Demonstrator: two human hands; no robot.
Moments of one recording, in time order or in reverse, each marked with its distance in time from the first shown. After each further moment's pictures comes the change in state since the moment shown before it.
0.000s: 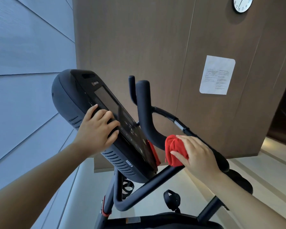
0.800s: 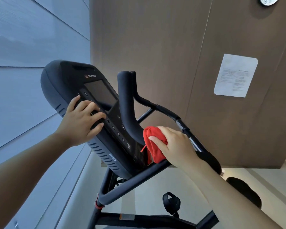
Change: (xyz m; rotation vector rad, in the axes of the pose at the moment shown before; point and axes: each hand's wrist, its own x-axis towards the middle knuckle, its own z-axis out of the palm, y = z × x) left_hand 0.001 0.010 0.014 0.099 0.066 -0.097; right_hand 0.032 0.016 0.003 0.362 -0.040 -0.062
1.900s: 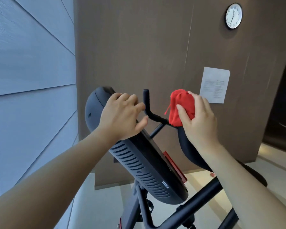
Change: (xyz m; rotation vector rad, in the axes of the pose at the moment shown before) left_hand 0.065 -0.091 -0.021 -0.157 0.032 0.104; right_hand 0.131 -0.103 0.035 -0.194 0.568 0.218
